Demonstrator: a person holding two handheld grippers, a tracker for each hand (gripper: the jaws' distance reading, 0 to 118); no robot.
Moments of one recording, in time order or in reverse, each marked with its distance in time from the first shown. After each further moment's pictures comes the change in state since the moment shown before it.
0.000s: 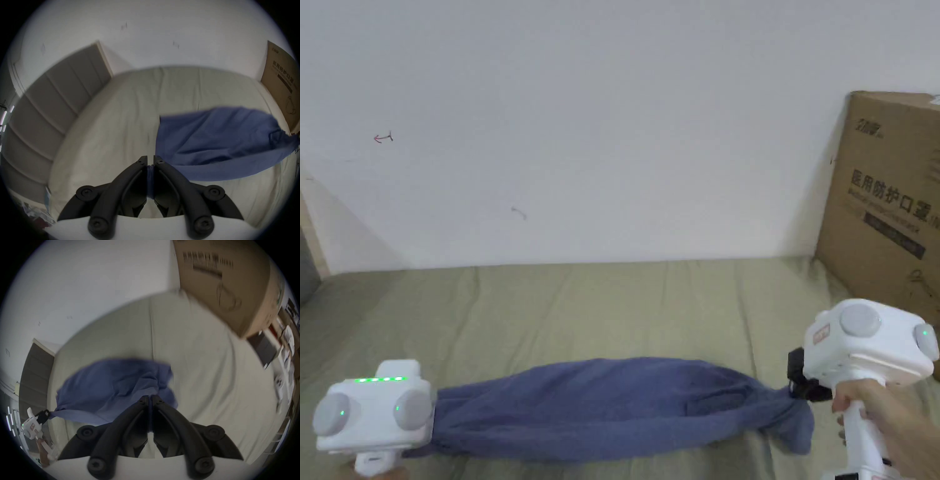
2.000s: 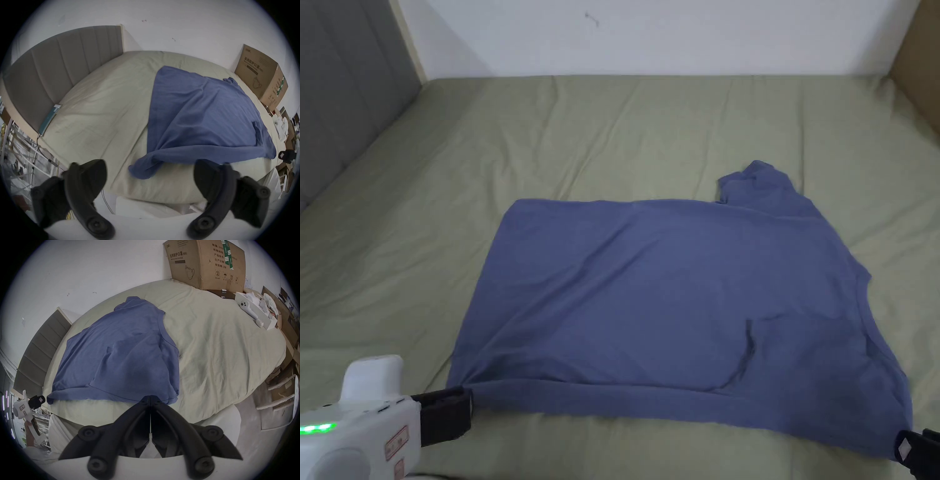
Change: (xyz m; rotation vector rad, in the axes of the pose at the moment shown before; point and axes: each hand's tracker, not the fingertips) left arm -0.136 -0.350 0.217 0.026 -0.183 0.077; right arm 0.100 -0.424 0.173 0.118 0.054 0.091
